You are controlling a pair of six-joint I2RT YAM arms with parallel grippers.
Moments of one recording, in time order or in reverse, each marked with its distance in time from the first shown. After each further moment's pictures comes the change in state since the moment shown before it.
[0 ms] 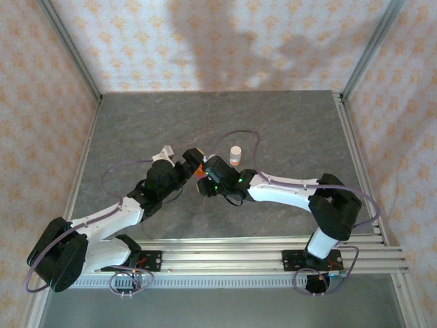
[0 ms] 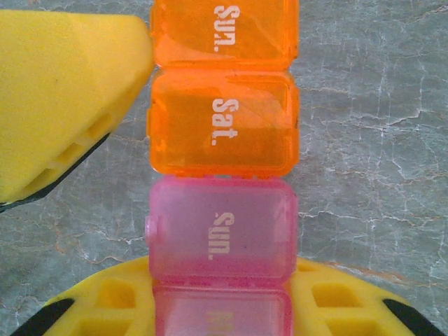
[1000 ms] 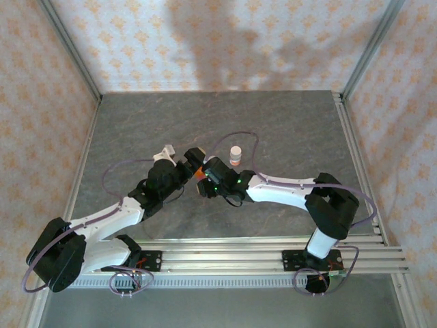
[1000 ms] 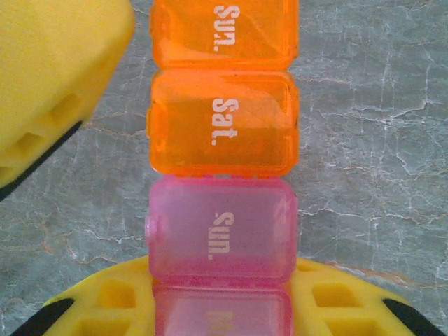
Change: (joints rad) left arm -0.030 -0.019 0.026 -0.045 -0.040 0.016; right arm 0.000 0.021 -0.015 0.018 0.001 0.000
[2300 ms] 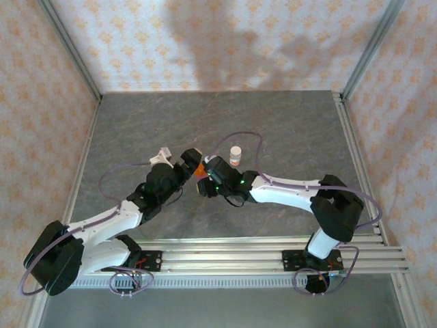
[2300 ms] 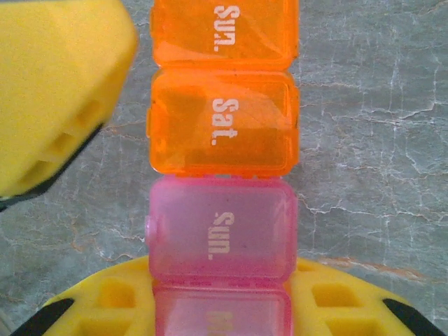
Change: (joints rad) left arm -0.008 -0.038 -0.047 0.052 -0.067 -0.028; right arm -0.002 -0.047 -0.023 0.023 -0.028 0.030
